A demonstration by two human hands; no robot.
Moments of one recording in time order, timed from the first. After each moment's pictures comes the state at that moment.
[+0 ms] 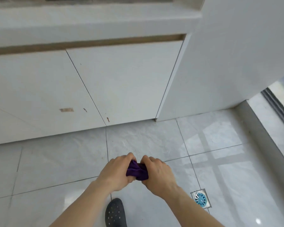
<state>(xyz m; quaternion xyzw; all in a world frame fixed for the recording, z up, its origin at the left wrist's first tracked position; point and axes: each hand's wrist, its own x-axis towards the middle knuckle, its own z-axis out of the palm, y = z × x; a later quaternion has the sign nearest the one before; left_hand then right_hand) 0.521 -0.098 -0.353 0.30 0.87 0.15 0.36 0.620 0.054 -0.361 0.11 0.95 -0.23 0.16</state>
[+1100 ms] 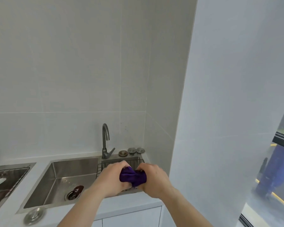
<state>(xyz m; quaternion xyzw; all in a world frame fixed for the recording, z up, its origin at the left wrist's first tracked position) 0.399 -0.106 0.298 0.36 0.88 0.30 0.06 0.490 0.068 0.297 0.04 0.98 -0.18 -0.13</state>
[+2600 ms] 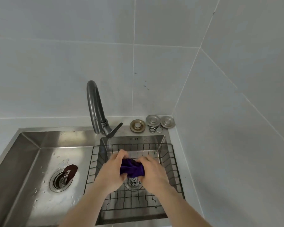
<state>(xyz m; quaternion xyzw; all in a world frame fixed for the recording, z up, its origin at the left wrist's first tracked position) -0.004 0.032 0.040 0.21 0.92 0.26 0.21 0.058 0.199 0.036 0.07 0.97 -0.23 0.09</state>
